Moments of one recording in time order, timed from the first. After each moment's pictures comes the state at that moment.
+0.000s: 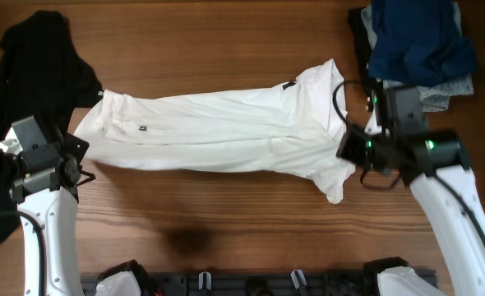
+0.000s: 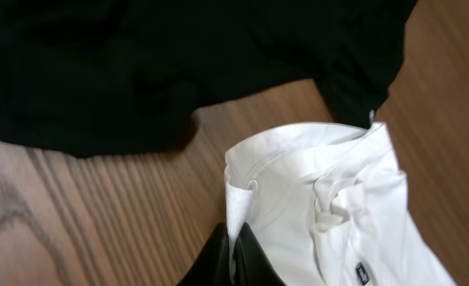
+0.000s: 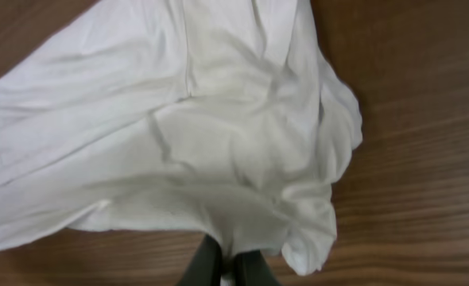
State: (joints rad) left arm 0.37 1.19 0.85 -0.61 -0.22 -0.69; right arm 0.16 1.25 1.12 -1.06 -0.14 0.54
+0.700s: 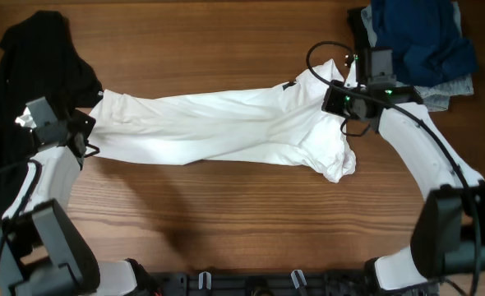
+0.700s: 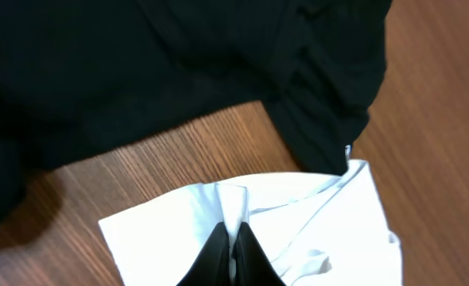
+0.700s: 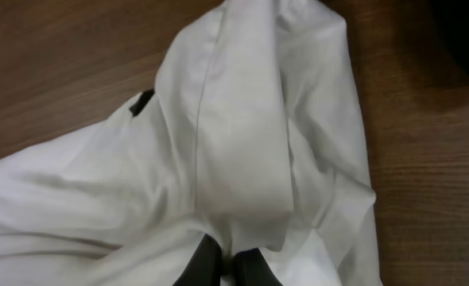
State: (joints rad) left arm 0.37 1.61 0.85 -0.15 -0.10 -0.69; right arm 0.11 1.70 1.16 -0.51 -0.15 0.38
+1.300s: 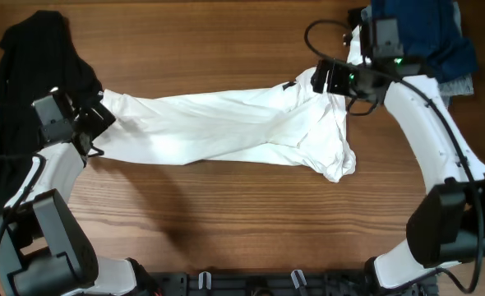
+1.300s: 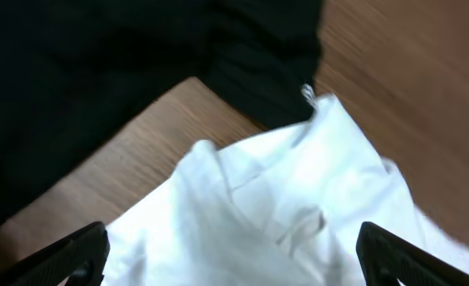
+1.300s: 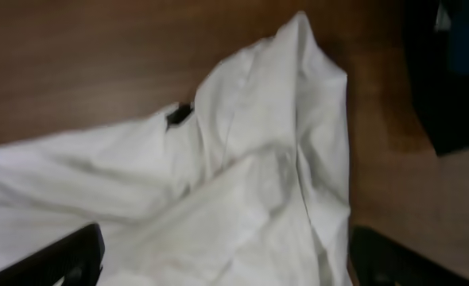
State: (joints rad) left arm 0.36 1.64 0.85 -0.12 0.02 -0.32; right arm 0.11 1.75 1.48 -0.84 -0.15 0.24
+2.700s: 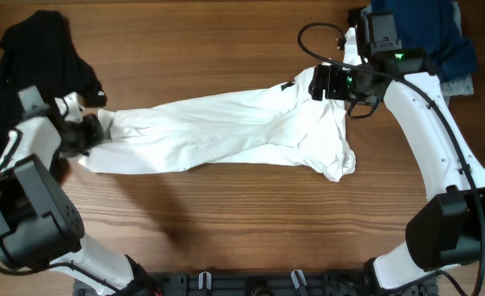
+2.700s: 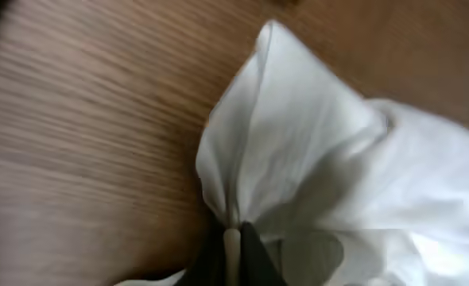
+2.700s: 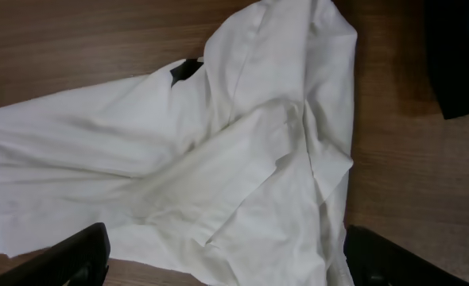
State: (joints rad) left arm 0.44 1.85 1.11 -0.56 0.26 0.00; right arm 0.14 1.74 1.53 -0.98 -0.15 0.20
